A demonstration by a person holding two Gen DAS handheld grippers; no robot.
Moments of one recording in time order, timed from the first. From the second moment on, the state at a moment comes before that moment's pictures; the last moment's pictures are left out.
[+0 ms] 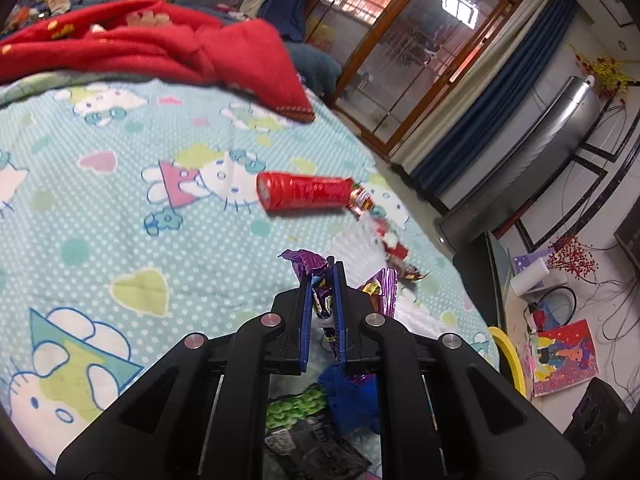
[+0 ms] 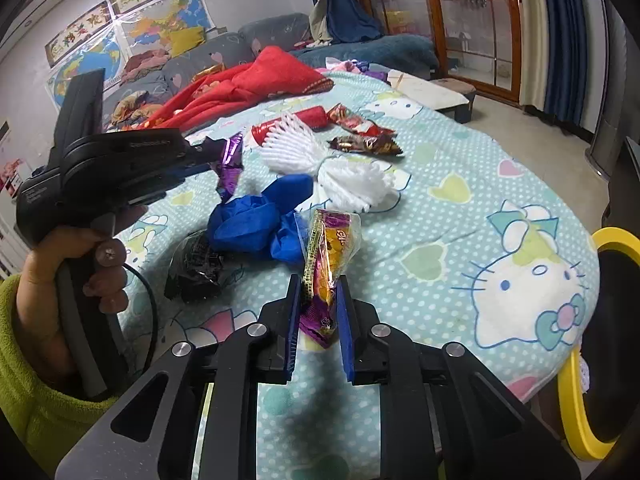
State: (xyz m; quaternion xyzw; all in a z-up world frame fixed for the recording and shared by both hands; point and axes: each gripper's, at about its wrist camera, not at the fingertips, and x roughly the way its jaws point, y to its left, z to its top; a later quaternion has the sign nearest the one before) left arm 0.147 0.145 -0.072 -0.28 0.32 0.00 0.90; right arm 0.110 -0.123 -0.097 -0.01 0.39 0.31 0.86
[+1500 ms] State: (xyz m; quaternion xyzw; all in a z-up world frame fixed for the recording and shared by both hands) left arm 0.109 0.034 0.002 -0.16 0.25 -0.11 0.95; right arm 0.121 -0.212 -0.029 0.03 0.32 0.23 0.92
